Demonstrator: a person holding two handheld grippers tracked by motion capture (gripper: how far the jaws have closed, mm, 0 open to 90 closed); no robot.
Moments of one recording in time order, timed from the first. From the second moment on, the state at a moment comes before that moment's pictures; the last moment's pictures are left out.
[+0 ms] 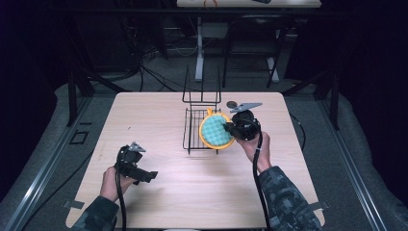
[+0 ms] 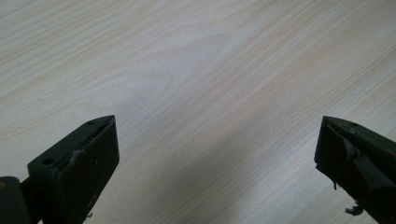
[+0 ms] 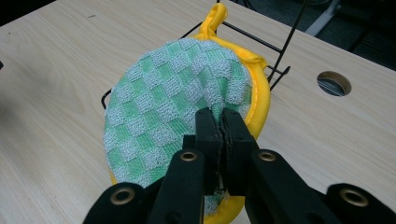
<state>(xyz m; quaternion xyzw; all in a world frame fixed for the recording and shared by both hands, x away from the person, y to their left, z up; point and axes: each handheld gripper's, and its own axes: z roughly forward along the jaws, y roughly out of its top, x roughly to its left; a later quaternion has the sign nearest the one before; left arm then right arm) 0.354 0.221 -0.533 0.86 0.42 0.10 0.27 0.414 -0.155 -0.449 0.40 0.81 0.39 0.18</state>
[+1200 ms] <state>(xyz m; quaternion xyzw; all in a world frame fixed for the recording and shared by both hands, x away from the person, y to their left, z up) 0.354 0.220 -0.534 0.86 0.42 0.10 0.26 0.428 -0.127 -0.472 0.41 0.80 0.39 0.19</state>
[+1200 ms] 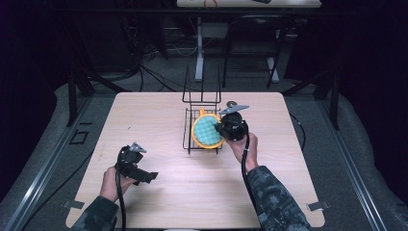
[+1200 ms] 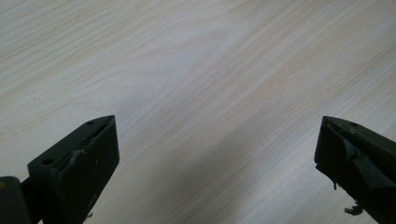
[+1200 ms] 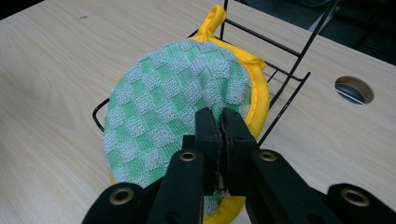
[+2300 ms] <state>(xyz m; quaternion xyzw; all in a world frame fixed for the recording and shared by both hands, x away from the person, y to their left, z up) 0.353 0.219 -0.533 0.86 0.42 0.10 0.27 0.437 -0.118 -0.488 0.43 0.79 0.40 0.19</state>
